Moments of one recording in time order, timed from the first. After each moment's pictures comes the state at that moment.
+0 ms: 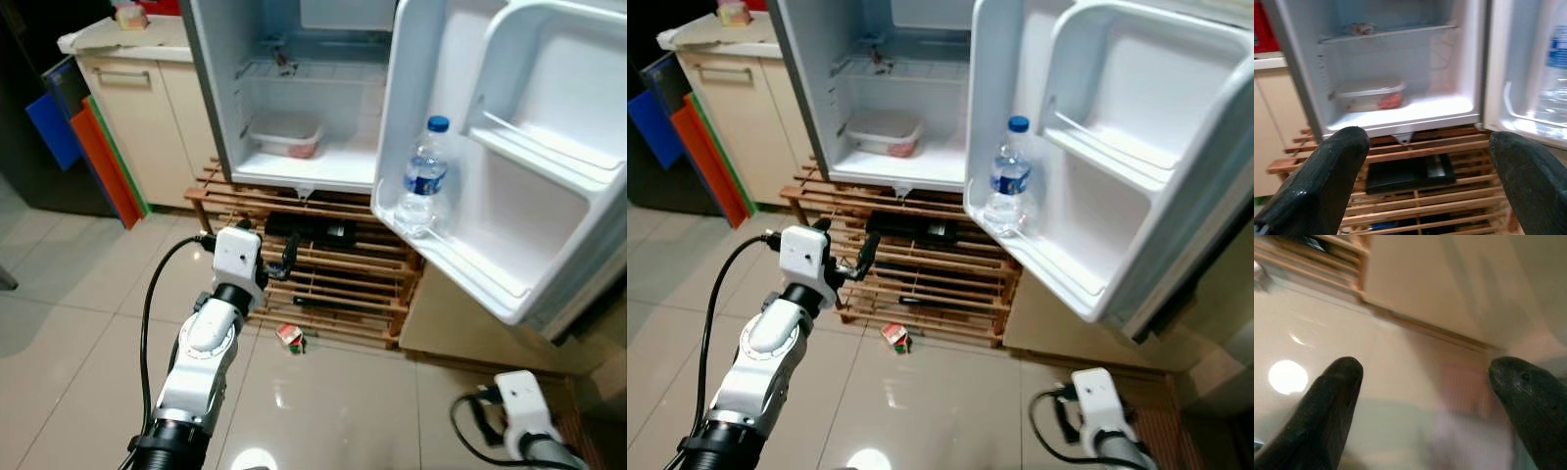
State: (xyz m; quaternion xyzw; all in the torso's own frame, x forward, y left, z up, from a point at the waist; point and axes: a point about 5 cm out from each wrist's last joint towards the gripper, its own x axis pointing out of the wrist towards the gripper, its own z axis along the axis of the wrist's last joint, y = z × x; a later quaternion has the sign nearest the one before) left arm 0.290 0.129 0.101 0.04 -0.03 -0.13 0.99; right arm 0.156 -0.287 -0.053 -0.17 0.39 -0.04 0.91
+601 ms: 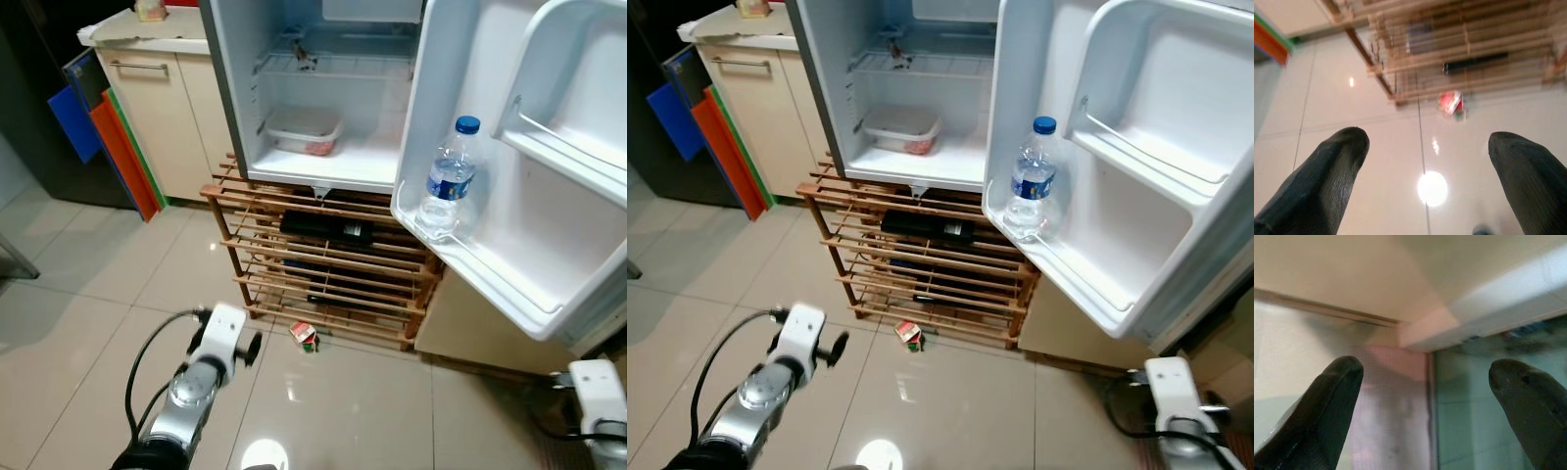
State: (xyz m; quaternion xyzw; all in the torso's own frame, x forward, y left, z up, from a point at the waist) left arm 0.236 0.180 -0.041 0.16 0.31 -0.10 0.93; right arm 0.170 -0.368 -0.015 -0.25 0.40 -0.24 0.85
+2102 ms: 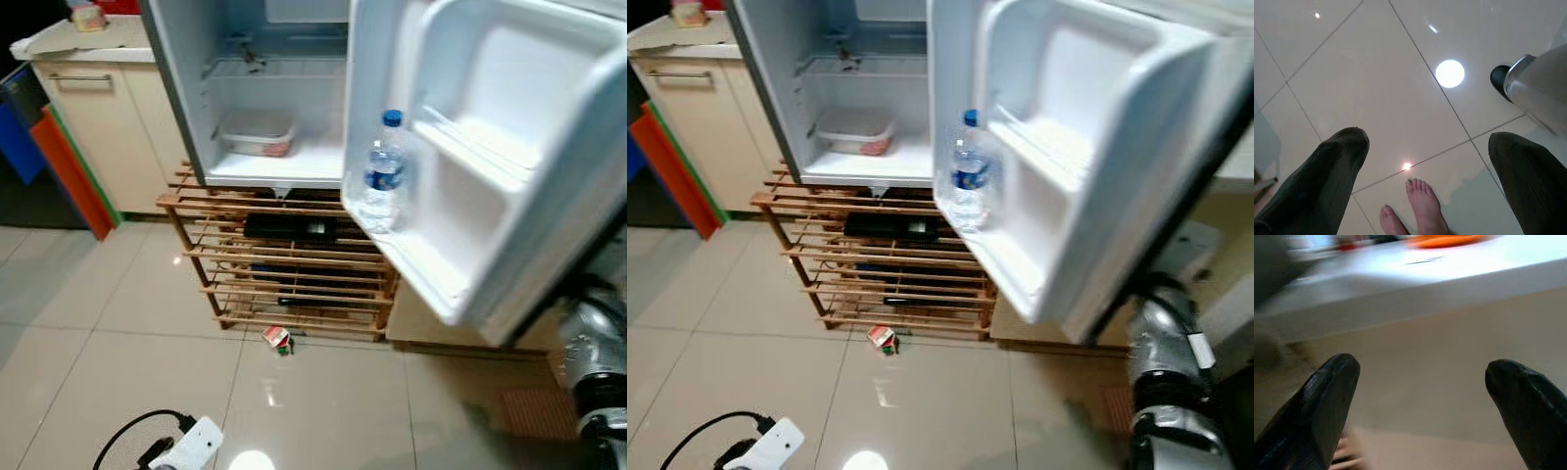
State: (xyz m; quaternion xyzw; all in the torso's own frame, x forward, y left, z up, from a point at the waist) left arm 0.139 0.223 -0.096 0.32 0.51 -0.15 0.78; right arm 0.308 -0.284 0.098 0.08 0.03 -0.08 0.99
